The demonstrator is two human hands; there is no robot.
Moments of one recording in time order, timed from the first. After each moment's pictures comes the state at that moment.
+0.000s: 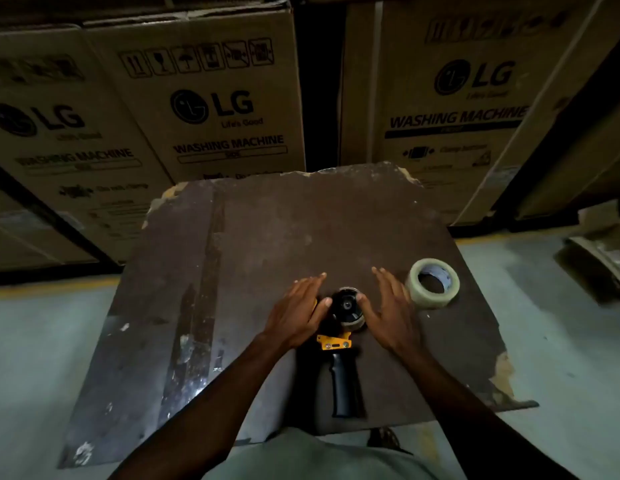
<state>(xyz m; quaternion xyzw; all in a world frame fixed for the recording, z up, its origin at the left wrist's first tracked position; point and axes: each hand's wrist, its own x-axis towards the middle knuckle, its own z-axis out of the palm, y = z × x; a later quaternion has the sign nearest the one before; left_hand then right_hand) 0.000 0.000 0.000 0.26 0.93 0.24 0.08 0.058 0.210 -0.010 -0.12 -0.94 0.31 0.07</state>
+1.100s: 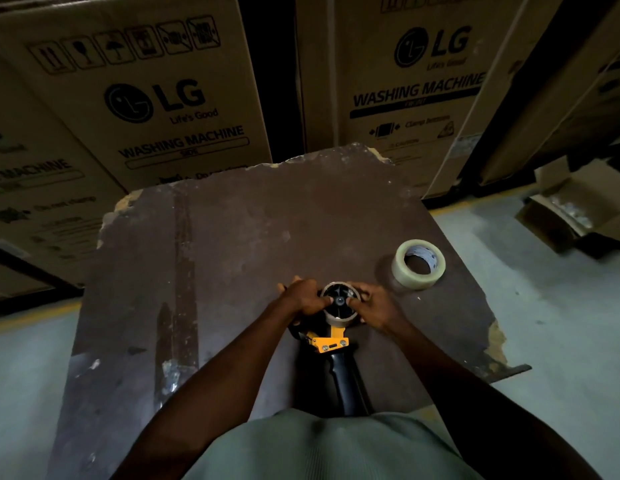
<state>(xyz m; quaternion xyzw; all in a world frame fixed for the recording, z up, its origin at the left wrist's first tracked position) -0.074 0.047 -0.035 0.19 0.89 0.18 0.36 0.030 0.219 -0.061 -0.19 -0.81 0.55 -0.07</state>
